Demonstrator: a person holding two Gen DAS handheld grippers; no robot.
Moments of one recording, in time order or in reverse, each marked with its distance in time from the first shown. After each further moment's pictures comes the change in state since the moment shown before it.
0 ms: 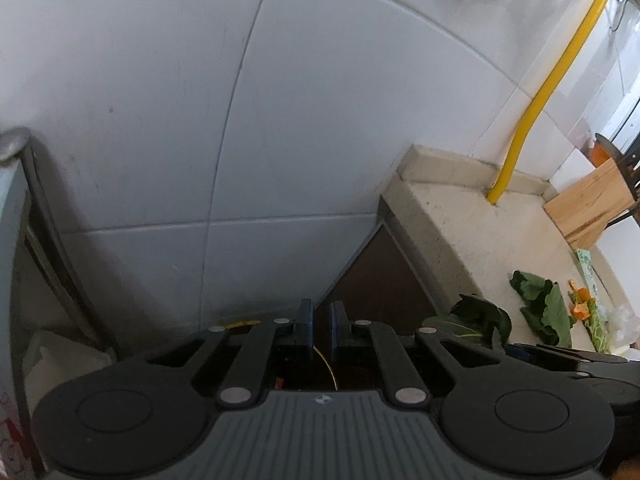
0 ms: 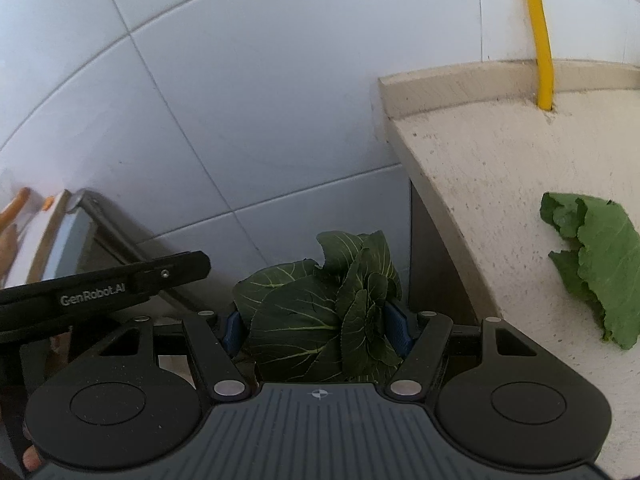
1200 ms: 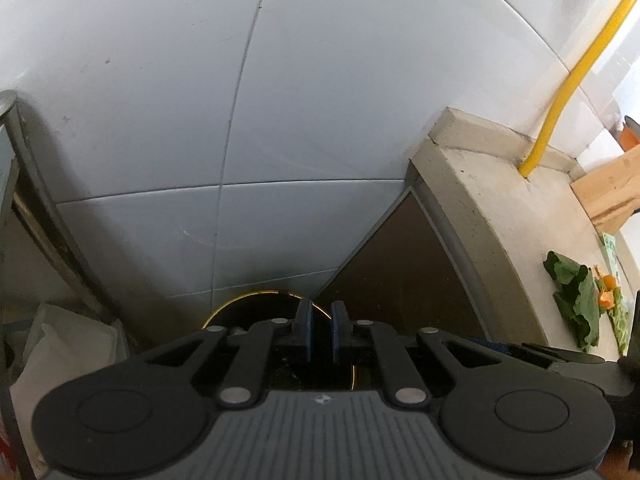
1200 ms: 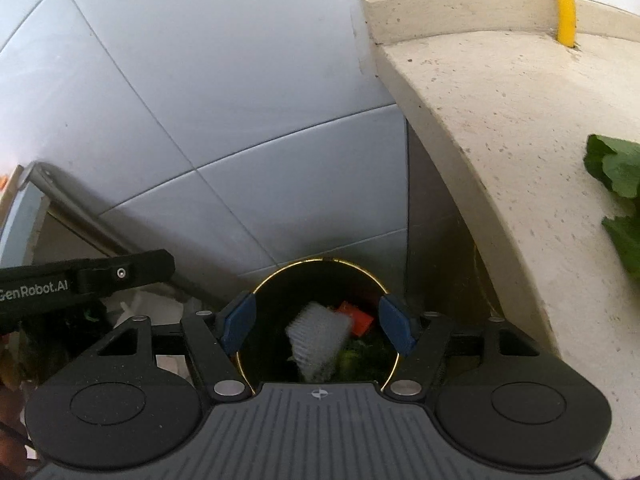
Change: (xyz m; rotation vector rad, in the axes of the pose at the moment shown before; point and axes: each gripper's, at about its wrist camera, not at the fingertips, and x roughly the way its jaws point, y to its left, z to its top) left arm 0.028 0.007 0.001 -0.019 0.106 0.047; right arm 0.055 -0.020 -0.007 0.027 0.125 -0.002
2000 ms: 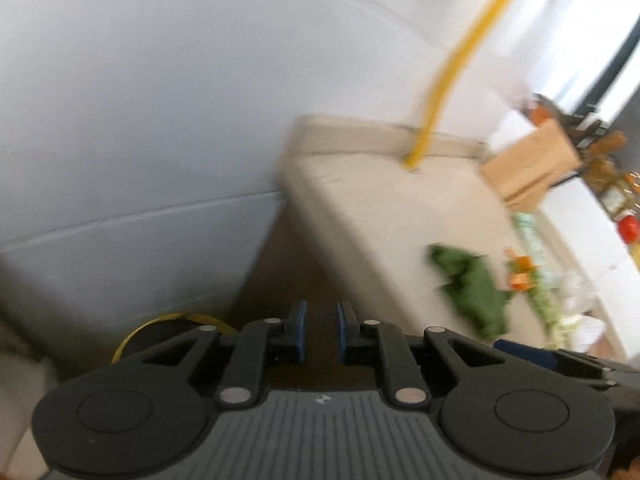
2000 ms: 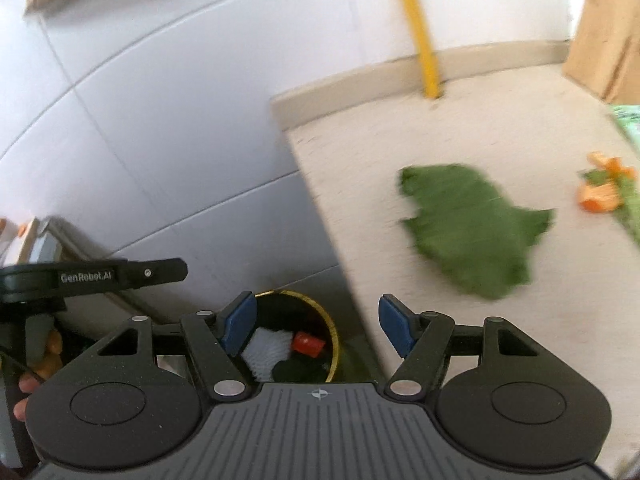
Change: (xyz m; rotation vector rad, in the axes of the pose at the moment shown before) left arm -0.014 -0.082 0.003 0.145 -0.041 -0.234; right arm -0.120 -0.056 -0.033 0.088 -0.221 -0.094
